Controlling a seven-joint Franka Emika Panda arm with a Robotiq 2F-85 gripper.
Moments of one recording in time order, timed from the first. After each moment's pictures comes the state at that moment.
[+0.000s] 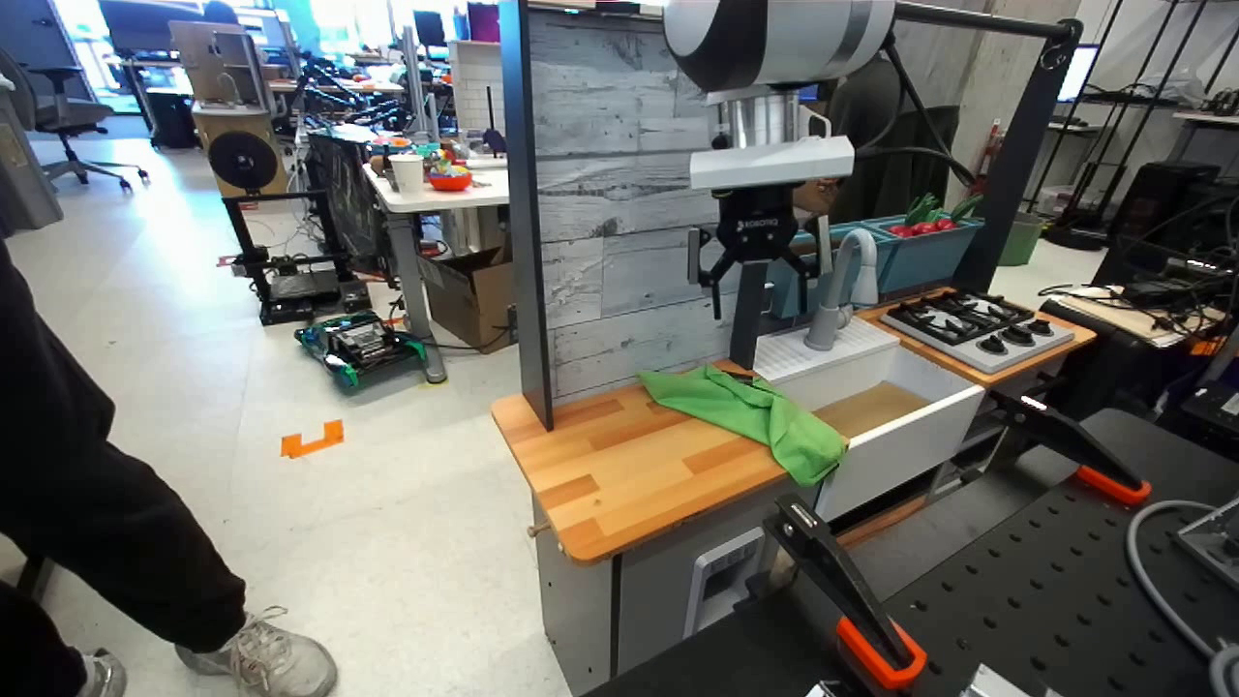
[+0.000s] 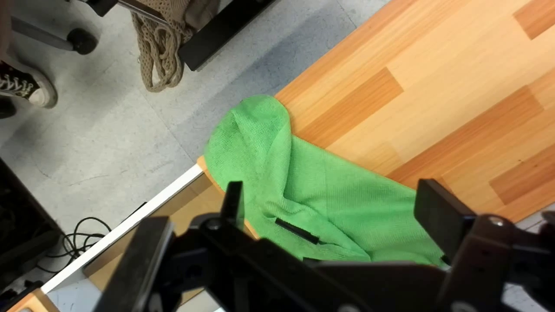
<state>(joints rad) 0.08 0.73 -0.11 -1.76 -0.02 2.27 0.61</state>
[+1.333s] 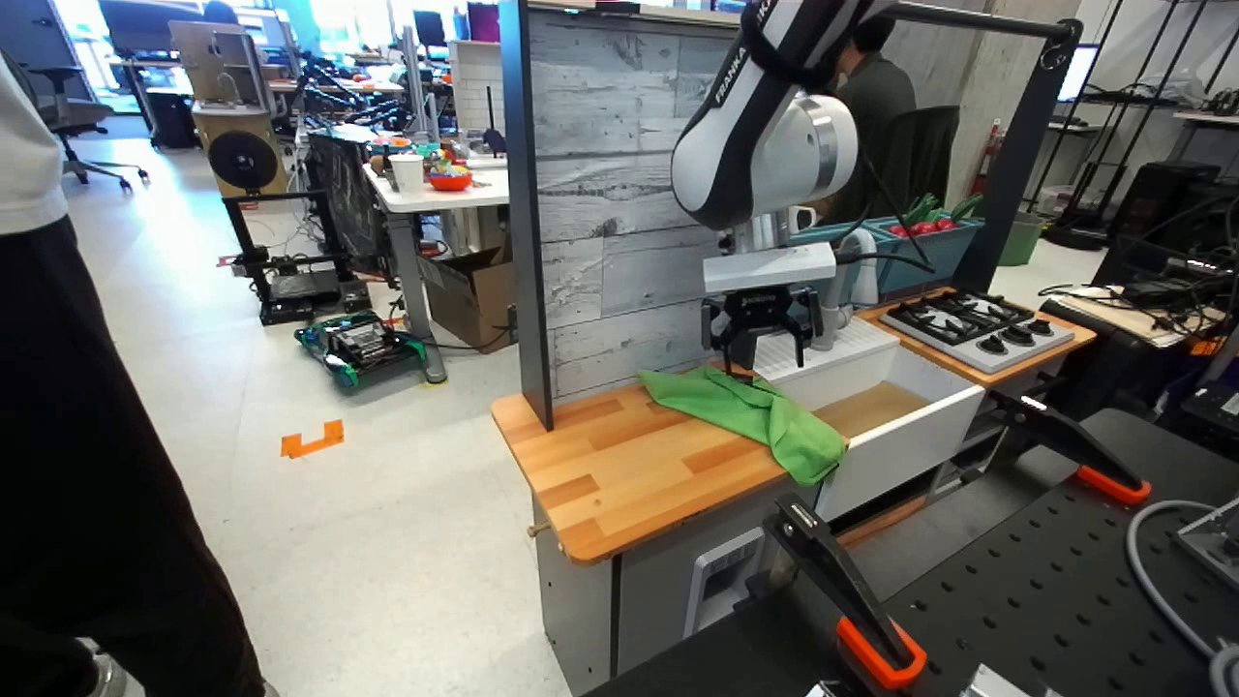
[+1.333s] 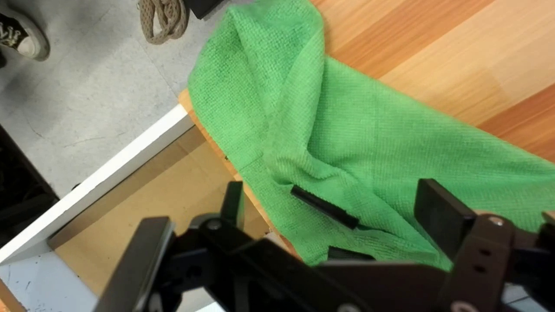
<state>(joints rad) 0.07 1.06 -0.19 -1.48 -0.03 2.35 0.55</state>
